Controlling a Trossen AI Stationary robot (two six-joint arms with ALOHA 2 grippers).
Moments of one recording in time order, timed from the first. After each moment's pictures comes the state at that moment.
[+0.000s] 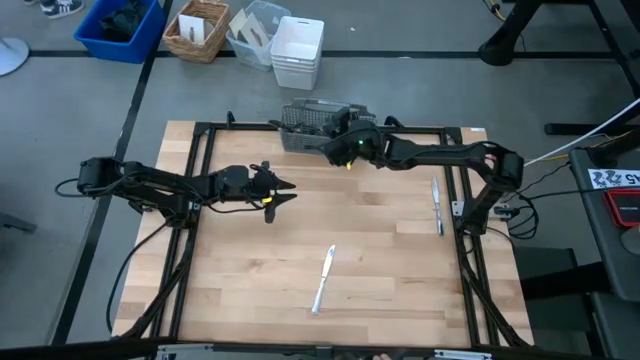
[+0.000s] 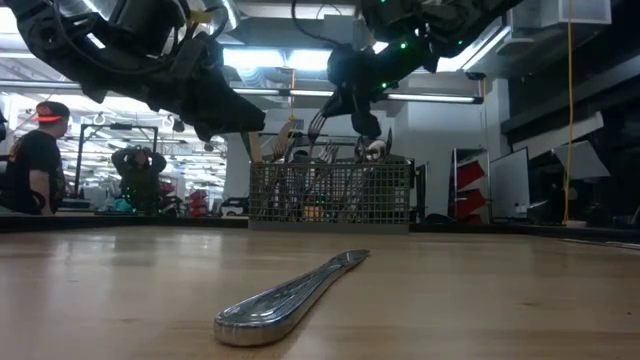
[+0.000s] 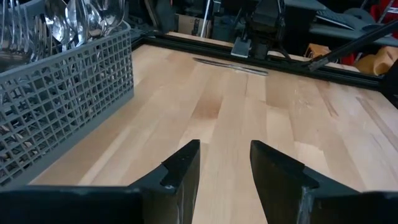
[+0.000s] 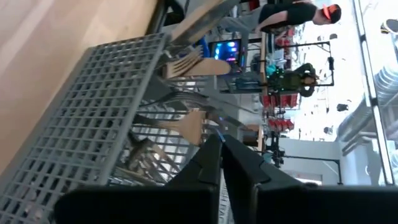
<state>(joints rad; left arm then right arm) 0.15 1.19 0.36 0.57 -0.04 -0.12 -0.32 1.71 1.20 0.19 0.36 -1.29</state>
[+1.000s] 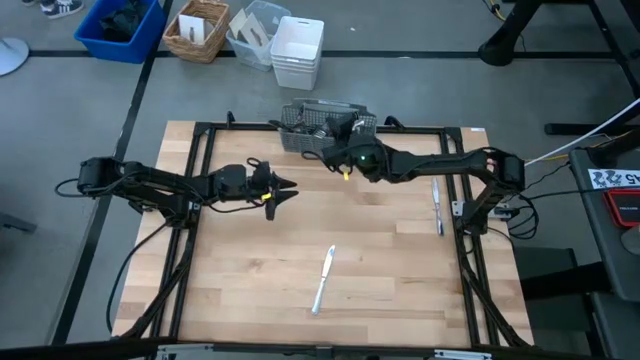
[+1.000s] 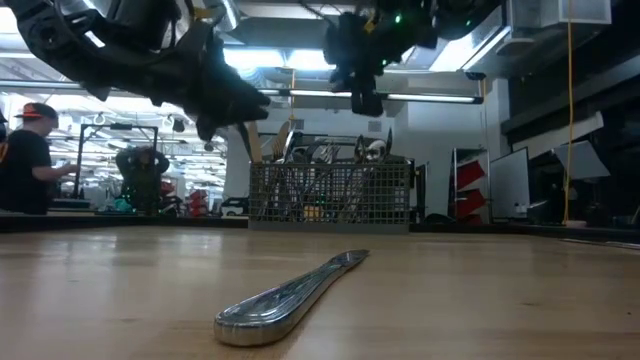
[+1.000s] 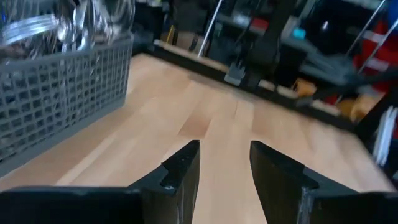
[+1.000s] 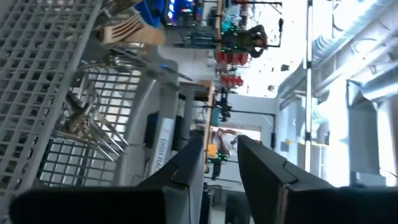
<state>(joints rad) 0.15 1.19 0.36 0.64 -0.04 -0.29 -0.18 1.69 1.20 0.31 0.75 -1.45</state>
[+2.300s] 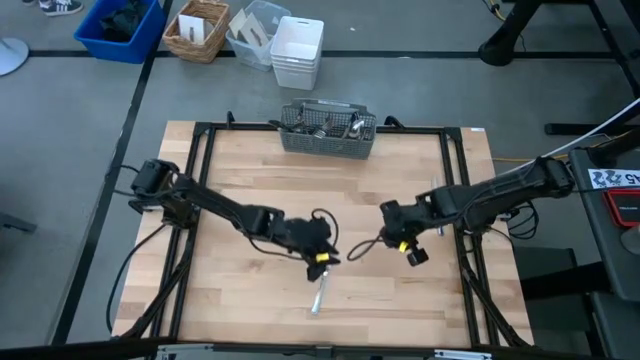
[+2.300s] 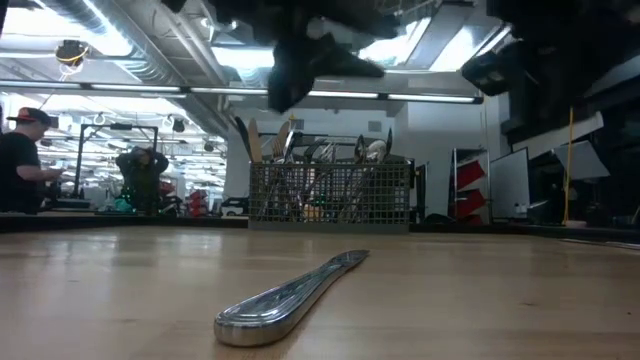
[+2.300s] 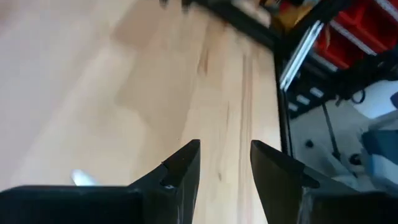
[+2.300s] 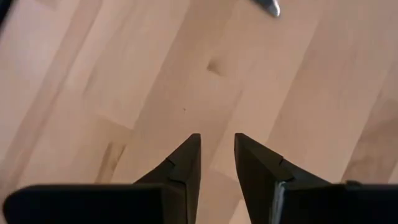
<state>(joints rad) -0.28 1.73 1.11 0.09 -0.07 -0.64 0.26 1.30 0.98 -0.82 -0.11 -0.16</state>
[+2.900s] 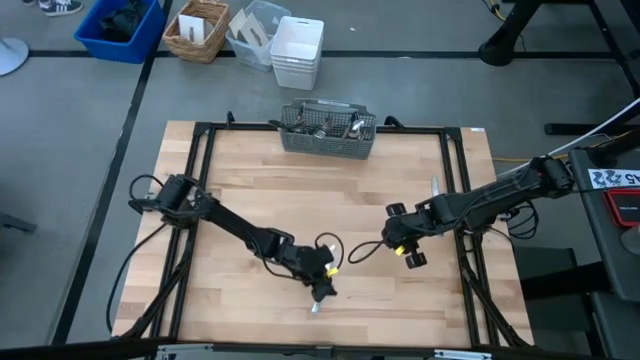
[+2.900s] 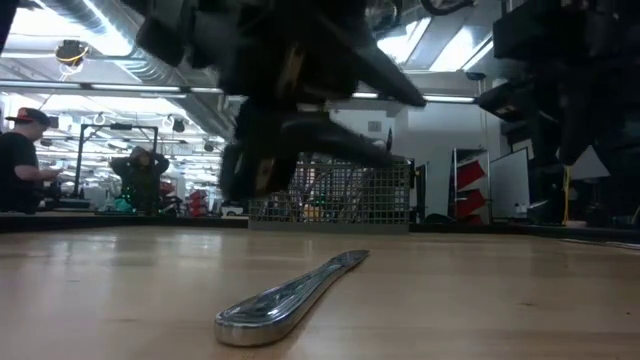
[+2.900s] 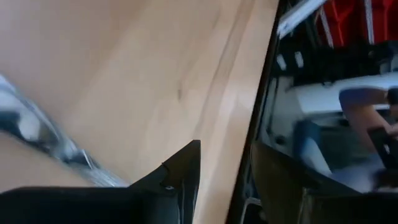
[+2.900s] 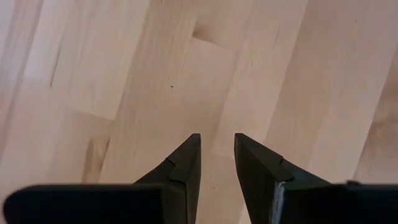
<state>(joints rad) -0.36 1.95 1.11 0.25 0.12 -1.10 0.30 1.30 0.86 -0.76 -0.03 -0.01</state>
